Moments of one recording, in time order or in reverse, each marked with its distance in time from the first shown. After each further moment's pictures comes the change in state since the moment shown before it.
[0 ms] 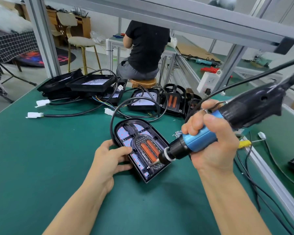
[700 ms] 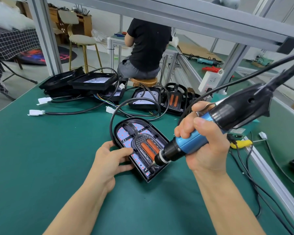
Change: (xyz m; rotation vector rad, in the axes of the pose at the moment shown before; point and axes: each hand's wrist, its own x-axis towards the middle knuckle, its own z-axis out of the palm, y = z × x) left_hand -0.008 0.001 -0.001 -0.028 -0.005 -0.014; right_hand -0.005 0.011 0.002 -0.041 -0.086 -0.007
